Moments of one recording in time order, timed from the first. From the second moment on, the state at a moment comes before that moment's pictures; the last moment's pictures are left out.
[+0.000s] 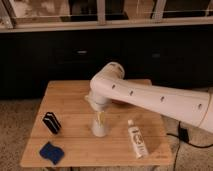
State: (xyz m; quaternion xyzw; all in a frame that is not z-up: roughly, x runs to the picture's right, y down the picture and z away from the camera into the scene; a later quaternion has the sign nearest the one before) arm -0.057 0.110 0.682 -0.24 -0.20 -0.21 0.93
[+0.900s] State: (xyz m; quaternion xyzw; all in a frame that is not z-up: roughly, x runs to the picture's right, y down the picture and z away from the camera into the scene) arm -0.051 0.117 0.692 -0.25 -0.22 -0.20 0.92
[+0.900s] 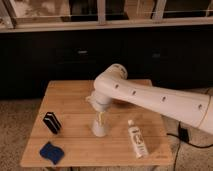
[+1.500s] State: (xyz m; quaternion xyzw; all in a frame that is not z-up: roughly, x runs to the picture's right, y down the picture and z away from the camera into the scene) arm -0.061 0.119 0.697 -0.25 -0.23 -0.21 0.92
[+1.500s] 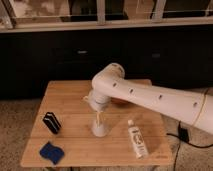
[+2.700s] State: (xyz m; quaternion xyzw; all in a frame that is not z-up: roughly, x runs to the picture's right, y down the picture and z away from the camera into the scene) arm -0.069 0.125 0.715 -0.26 -0.24 -0.21 0.91
